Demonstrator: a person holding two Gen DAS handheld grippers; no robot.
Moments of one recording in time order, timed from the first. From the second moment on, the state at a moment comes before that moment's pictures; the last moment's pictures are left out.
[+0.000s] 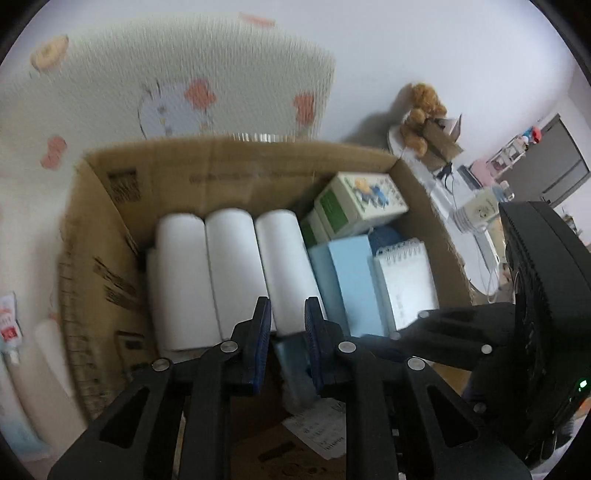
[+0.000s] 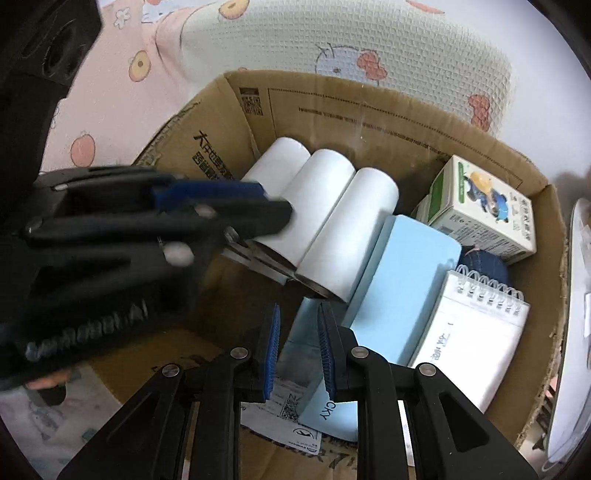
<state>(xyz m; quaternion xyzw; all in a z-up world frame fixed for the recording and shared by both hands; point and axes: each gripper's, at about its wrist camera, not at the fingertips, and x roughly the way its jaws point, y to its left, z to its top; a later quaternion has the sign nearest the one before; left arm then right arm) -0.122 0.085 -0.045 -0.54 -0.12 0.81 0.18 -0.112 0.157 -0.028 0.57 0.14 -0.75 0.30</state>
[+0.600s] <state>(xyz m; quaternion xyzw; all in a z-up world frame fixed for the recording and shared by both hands) -0.134 0.078 -0.060 -0.55 -0.18 0.80 0.15 -0.128 0.155 -0.039 0.58 0.12 -0.75 0.28</state>
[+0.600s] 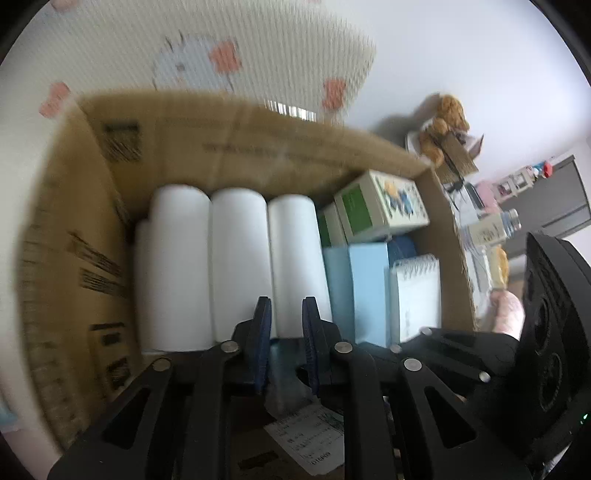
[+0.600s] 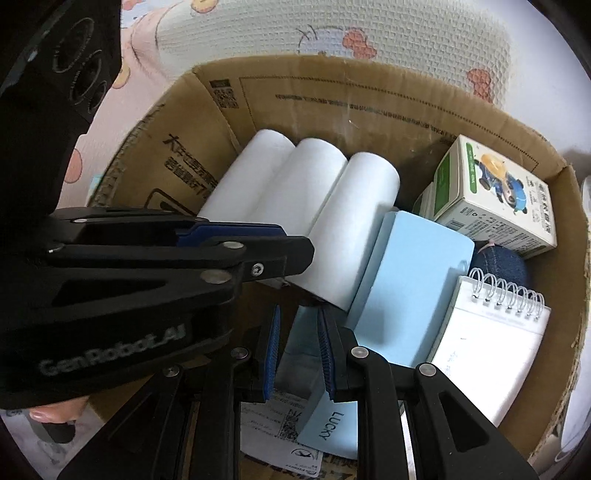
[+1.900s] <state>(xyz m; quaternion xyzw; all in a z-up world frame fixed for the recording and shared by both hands) 0.022 -0.168 -0.032 -0.33 -0.27 0.89 -0.16 -0.106 -0.043 0.032 0.49 0.09 -0.76 0.43</state>
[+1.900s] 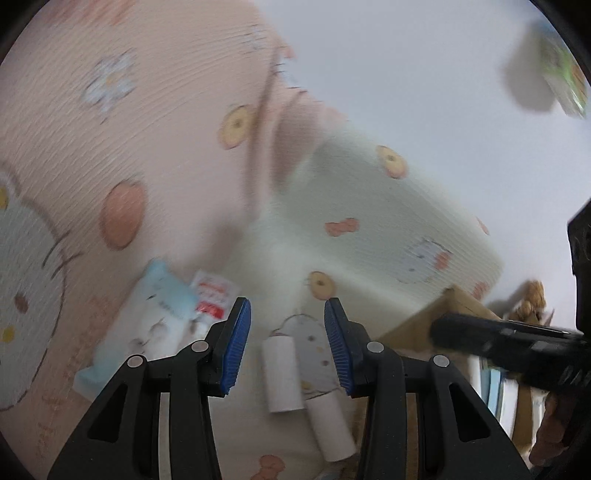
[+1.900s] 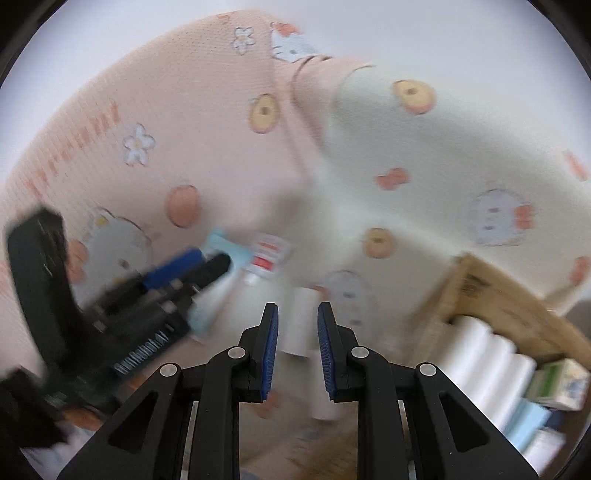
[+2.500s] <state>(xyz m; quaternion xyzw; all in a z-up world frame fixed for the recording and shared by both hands) 0.016 -0.195 -0.095 -0.36 -0.36 0.85 -0.08 -0.084 -0.075 -0.053 0.50 0.16 -0.80 0.28</state>
